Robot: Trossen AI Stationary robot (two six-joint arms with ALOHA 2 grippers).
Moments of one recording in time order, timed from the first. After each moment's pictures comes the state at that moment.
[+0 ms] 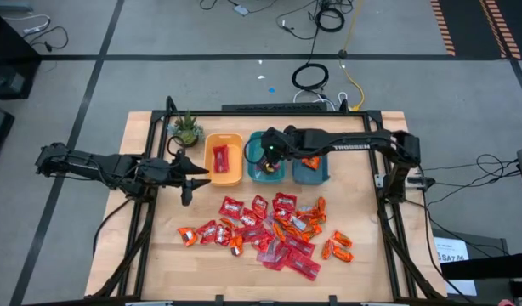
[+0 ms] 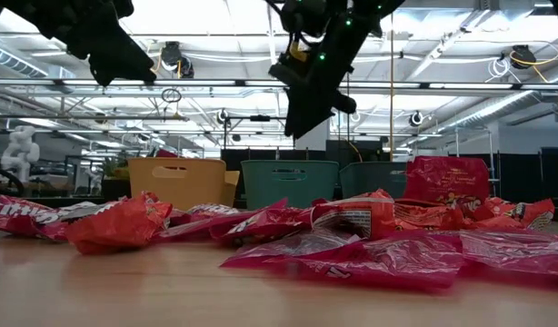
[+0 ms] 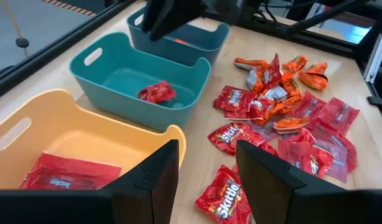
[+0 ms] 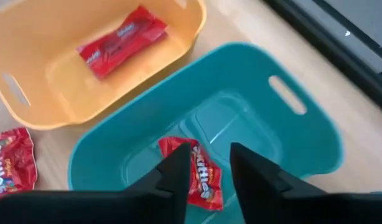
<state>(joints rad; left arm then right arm) -0.16 0.65 0.54 -0.39 -0.30 -0.33 -0.18 1.81 1.45 -0.58 0.28 0.42</state>
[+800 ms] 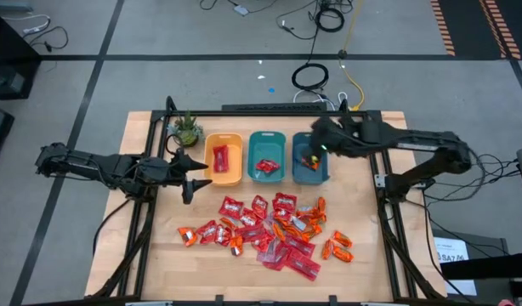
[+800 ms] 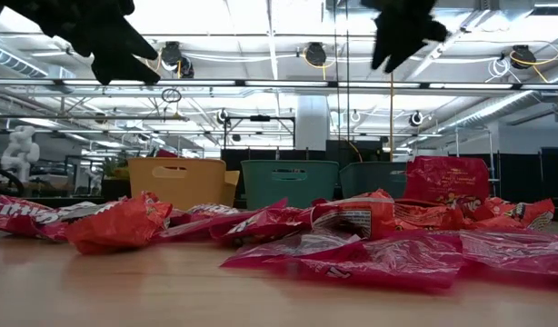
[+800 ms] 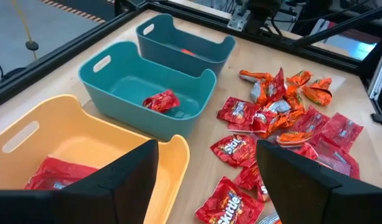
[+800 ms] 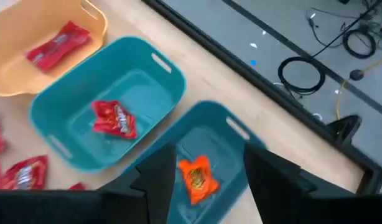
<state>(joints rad) -0.16 0.65 0.54 -0.36 -0.33 -0.36 -0.07 1.35 1.39 -1.11 0.55 0.66</state>
